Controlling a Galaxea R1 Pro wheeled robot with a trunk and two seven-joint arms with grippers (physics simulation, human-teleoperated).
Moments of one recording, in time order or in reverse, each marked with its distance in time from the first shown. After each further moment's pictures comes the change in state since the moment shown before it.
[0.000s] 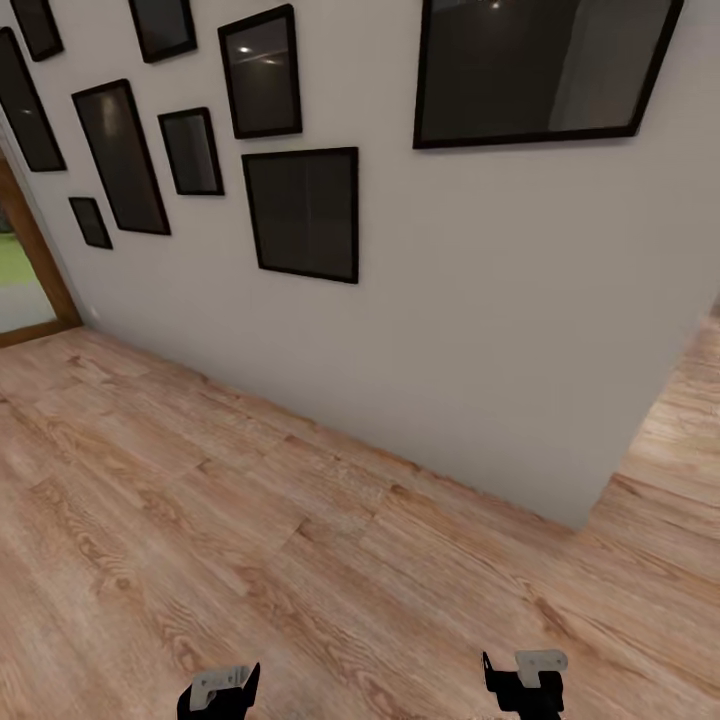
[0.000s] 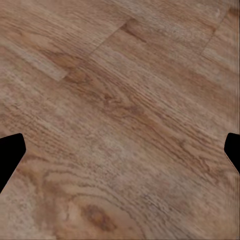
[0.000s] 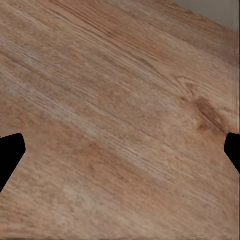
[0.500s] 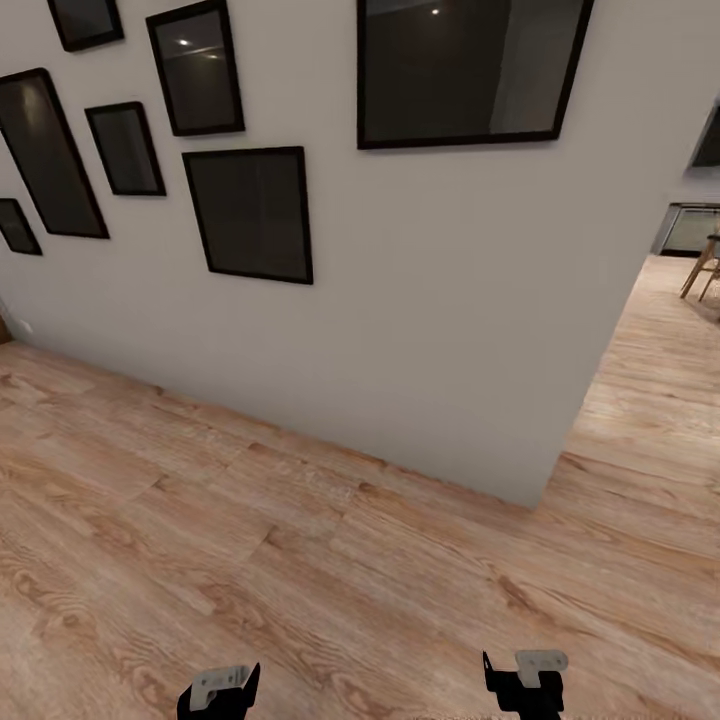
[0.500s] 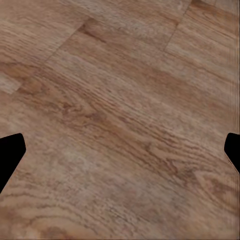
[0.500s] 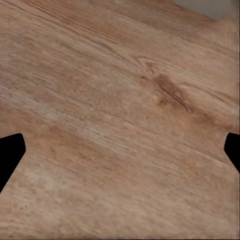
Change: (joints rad) left arm 0.000 0.000 0.000 0.000 -0.001 0.000 0.000; right arm 0.000 0.000 0.000 0.000 0.000 0.000 0.000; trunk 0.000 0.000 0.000
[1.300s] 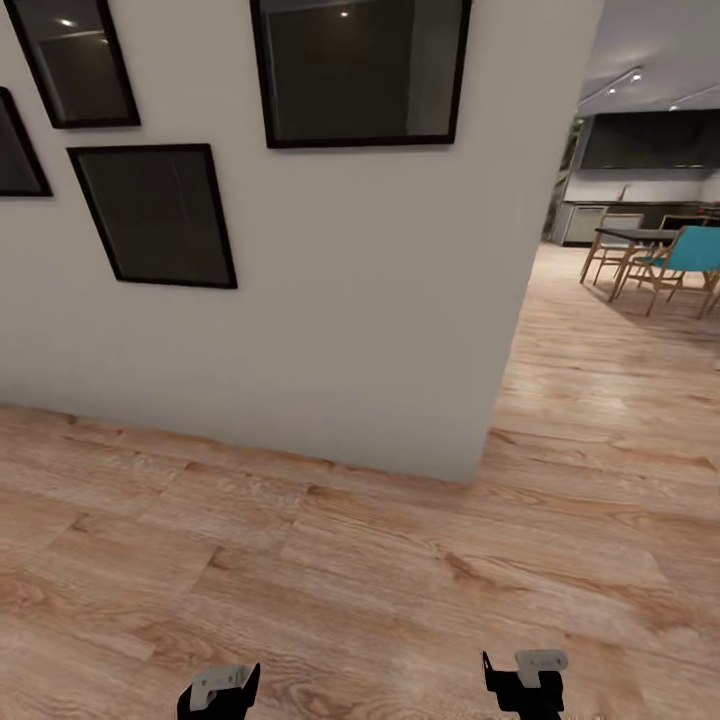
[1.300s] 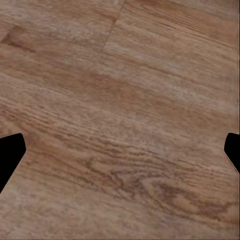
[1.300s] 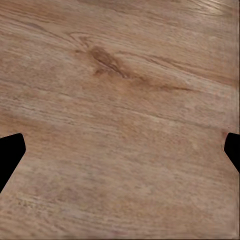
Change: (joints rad) left arm 0.000 0.000 0.000 0.000 -0.001 0.000 0.000; right arm 0.000 0.000 0.000 0.000 0.000 0.000 0.000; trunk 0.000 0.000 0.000
